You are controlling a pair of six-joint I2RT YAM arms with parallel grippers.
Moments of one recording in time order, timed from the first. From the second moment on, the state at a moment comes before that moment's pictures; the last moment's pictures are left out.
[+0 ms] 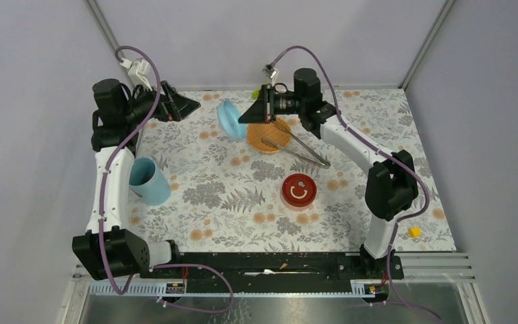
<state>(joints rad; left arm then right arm) 0.17 1.27 1.34 -0.35 0.87 -0.32 0.55 1.86 1.63 -0.04 -0.94 0.73</state>
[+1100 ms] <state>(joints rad) -0.05 1.30 1.07 0.61 1.13 -0.75 0.50 1.90 1.33 0.90 -0.94 1.78</state>
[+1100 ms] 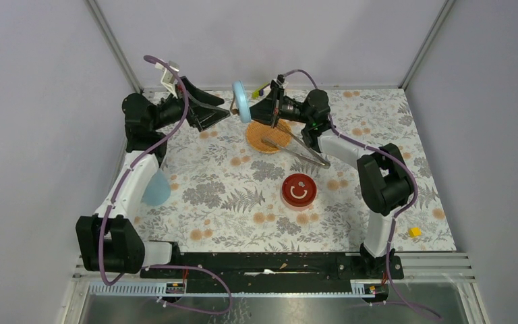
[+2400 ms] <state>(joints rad) -0.10 1.30 1.37 -0.20 0.93 -0.23 0.51 1.91 1.28 0.87 -0.91 1.75</state>
